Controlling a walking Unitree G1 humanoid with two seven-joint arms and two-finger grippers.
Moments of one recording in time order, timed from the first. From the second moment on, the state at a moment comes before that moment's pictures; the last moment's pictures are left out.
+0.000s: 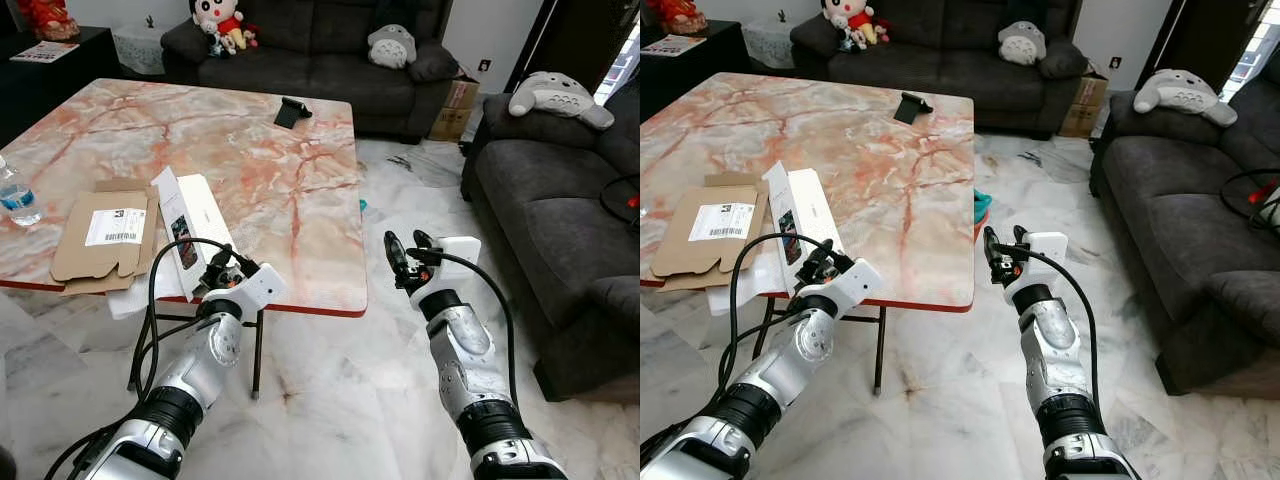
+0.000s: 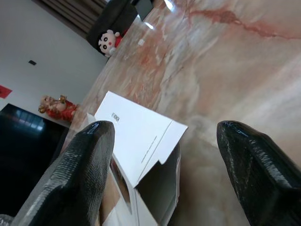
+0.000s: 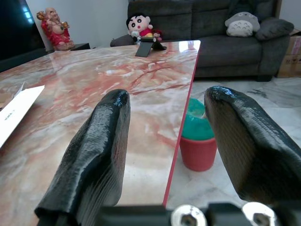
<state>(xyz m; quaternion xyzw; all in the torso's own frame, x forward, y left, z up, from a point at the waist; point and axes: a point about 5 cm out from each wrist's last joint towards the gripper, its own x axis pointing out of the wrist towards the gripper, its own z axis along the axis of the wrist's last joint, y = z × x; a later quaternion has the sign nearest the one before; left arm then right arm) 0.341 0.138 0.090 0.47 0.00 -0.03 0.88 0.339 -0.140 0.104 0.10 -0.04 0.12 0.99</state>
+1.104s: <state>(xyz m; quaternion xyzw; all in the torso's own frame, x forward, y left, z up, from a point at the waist) 0.351 0.162 0.090 0.47 0.05 0.04 0.88 0.339 -0.140 0.104 0.10 -0.04 0.13 0.99</state>
